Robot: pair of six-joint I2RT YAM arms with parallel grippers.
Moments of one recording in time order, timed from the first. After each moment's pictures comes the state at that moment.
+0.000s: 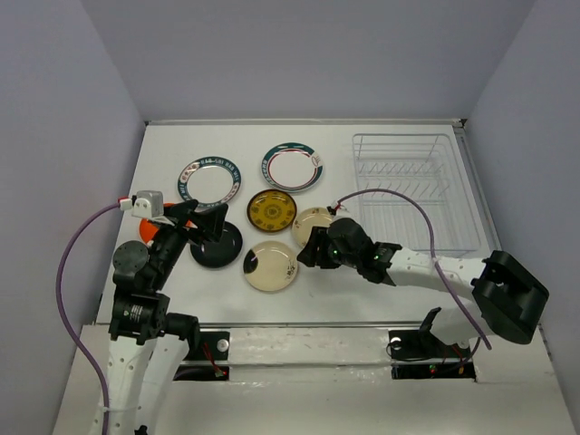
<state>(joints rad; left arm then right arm) -0.17 0.38 0.64 -0.16 0.21 -0.44 0.91 1.35 0.67 0.06 0.08 0.85</state>
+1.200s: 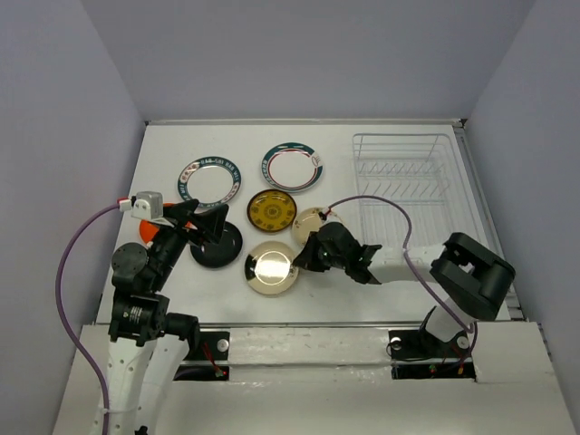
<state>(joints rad) -0.17 0.37 0.64 -0.15 0.24 -0.44 0.91 1.64 0.66 0.34 0.00 0.97</state>
